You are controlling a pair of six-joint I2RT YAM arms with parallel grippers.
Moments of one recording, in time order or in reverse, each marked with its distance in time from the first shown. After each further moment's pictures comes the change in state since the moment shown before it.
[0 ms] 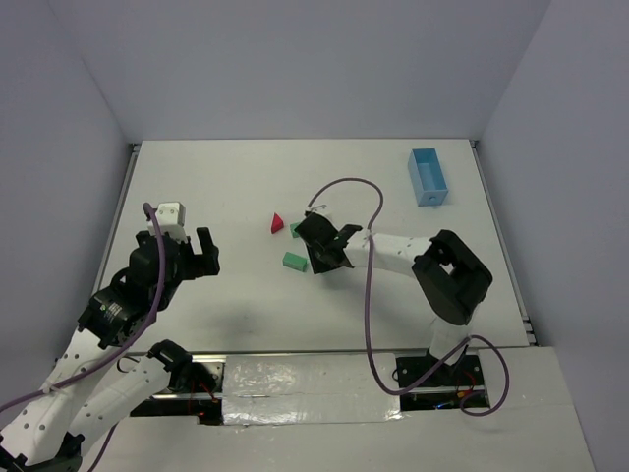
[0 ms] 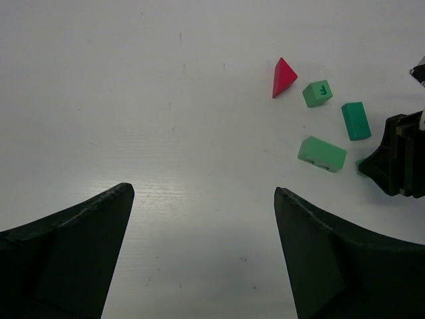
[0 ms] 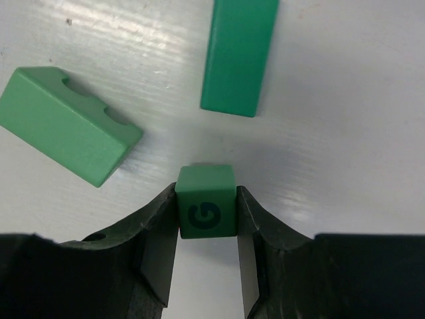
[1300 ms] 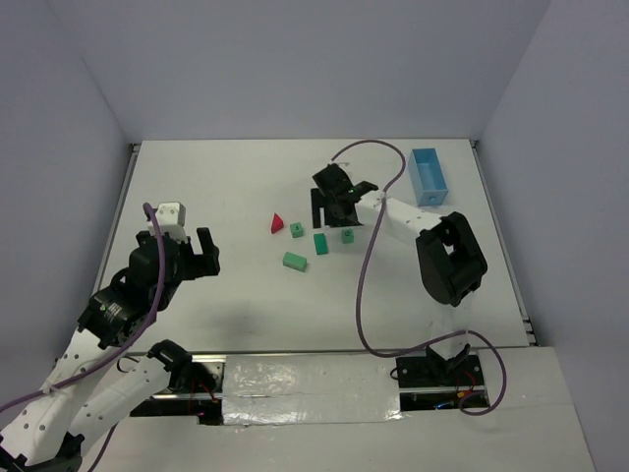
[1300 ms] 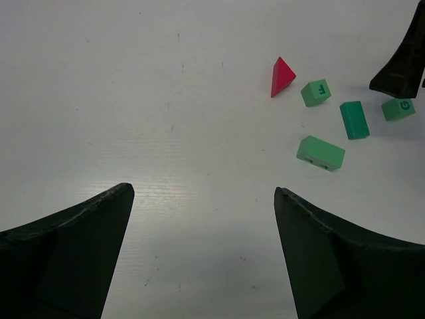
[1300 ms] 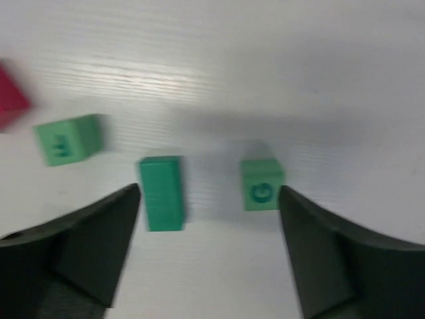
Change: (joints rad) left arm 0.000 -0.001 0.000 0.000 0.006 0.000; right arm -0.245 0.090 0.280 -0.123 -0.016 -0.004
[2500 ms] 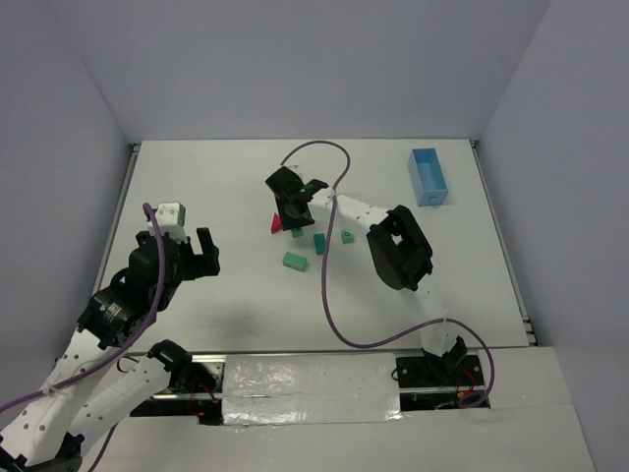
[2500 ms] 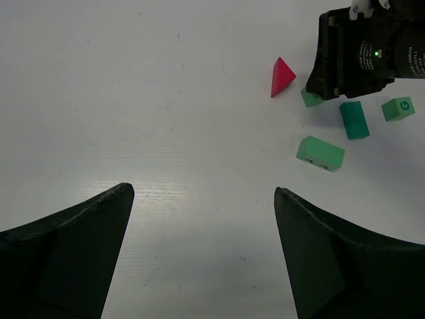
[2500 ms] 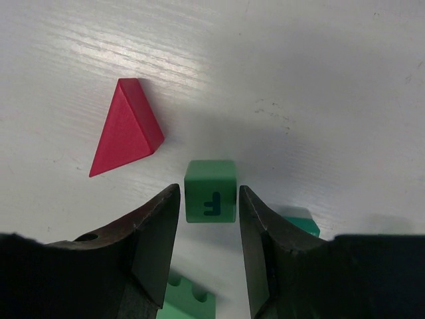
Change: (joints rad) left arm 0.000 -0.002 0.000 0.000 0.000 0.000; right arm 0.159 0.352 0.442 -0.098 -0.018 -0.036
